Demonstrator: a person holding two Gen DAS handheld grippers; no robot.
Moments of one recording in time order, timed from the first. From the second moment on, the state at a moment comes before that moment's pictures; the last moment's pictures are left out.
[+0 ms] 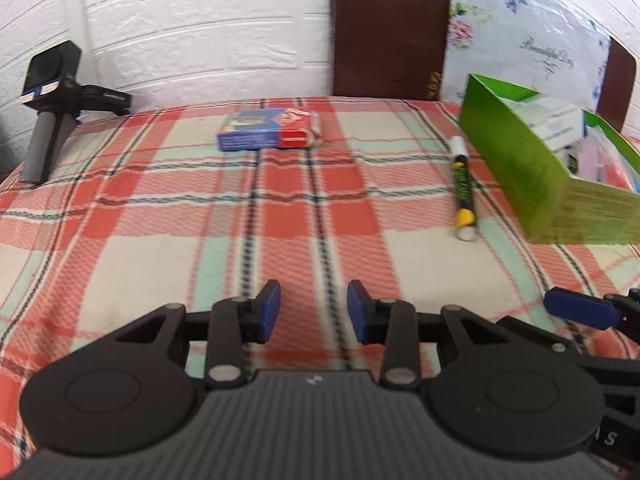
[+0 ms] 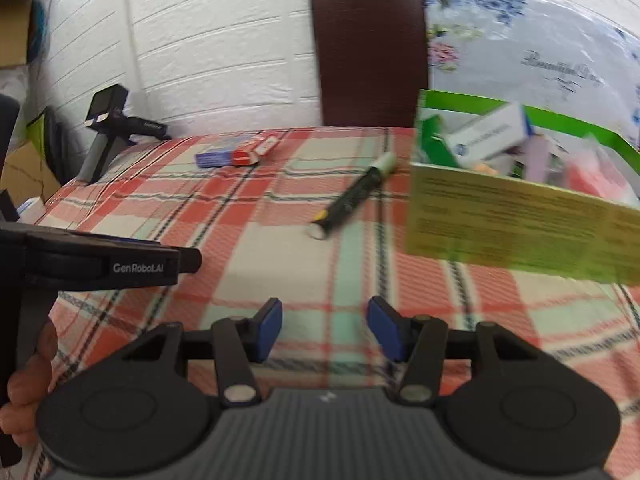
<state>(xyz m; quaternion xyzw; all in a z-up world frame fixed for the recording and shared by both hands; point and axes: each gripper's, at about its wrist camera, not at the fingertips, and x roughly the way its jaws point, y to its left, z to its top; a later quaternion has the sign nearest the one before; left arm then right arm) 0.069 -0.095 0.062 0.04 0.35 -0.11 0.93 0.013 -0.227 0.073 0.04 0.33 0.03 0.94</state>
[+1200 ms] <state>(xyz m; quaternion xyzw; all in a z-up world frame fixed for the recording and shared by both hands) 0.101 0.016 0.045 -0.07 0.25 -0.04 0.96 0.319 -0.147 0.074 0.07 0.37 0.14 0.92</state>
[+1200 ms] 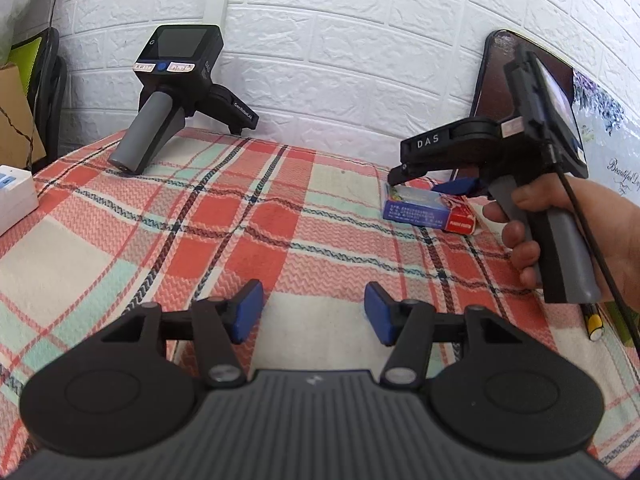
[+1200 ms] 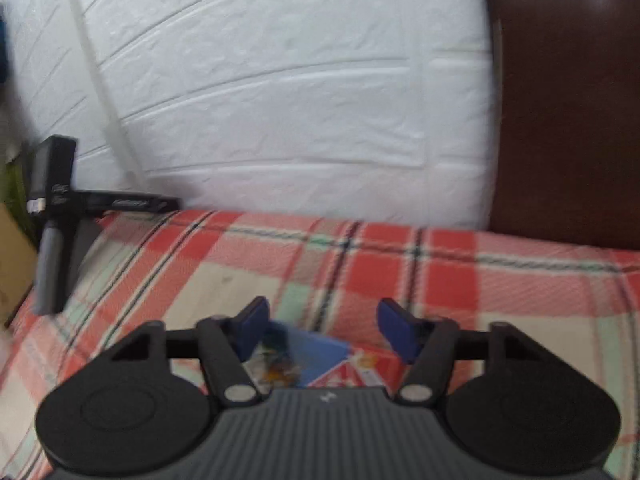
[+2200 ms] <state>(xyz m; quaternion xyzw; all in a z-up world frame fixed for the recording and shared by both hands) 0.071 0.034 0.093 -0.16 0.30 -0.09 0.94 0.031 -0.151 0.079 -0.09 0.33 0.21 0.92</state>
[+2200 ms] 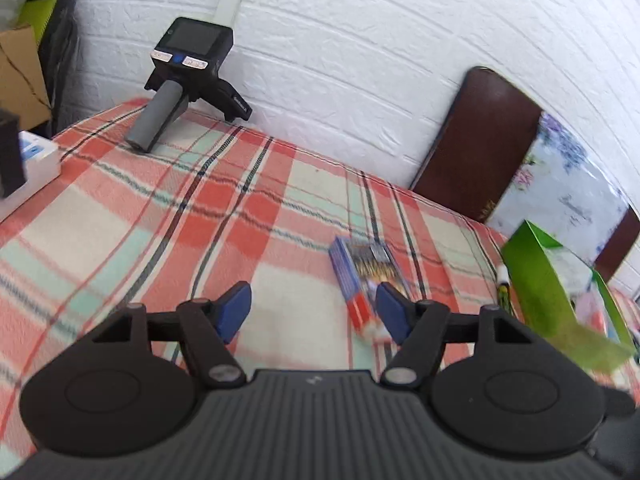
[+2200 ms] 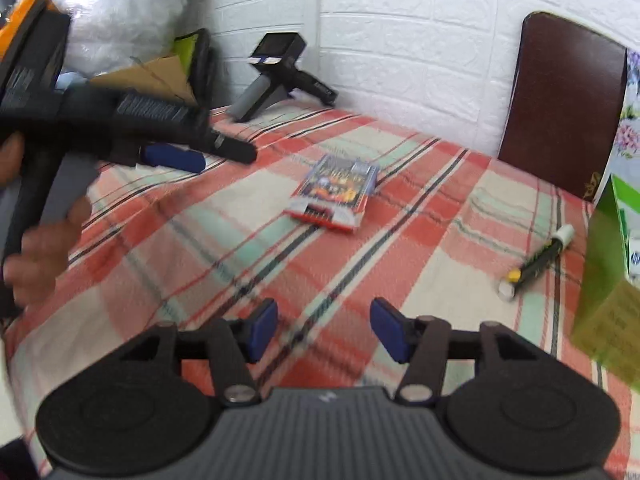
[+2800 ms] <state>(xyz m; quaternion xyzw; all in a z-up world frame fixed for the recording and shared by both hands) 0.121 0.000 0.065 -0.20 0.39 -0.16 0.89 0.110 -0.117 0.061 -0.04 0.33 0.19 0.92</state>
